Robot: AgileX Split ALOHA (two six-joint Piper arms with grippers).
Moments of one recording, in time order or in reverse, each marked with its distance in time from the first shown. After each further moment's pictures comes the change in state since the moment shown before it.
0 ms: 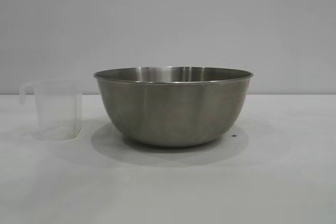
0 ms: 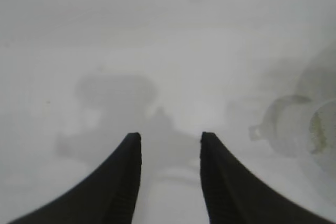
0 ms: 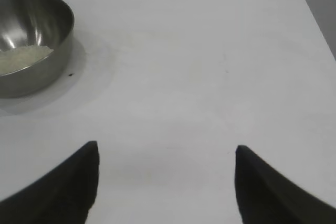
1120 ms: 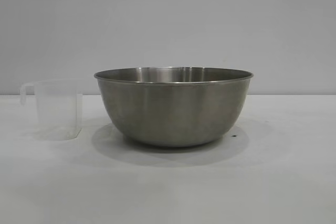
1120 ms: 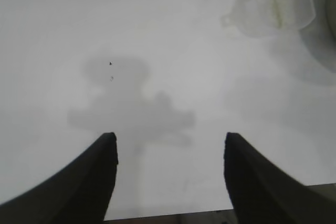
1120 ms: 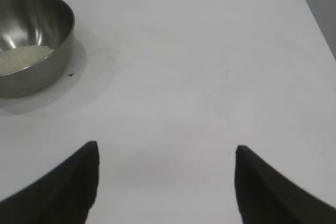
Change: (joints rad) left arm 0.000 -0.565 0.104 -0.014 0.345 0.038; right arm 0.000 0.000 0.000 0.000 0.000 0.000
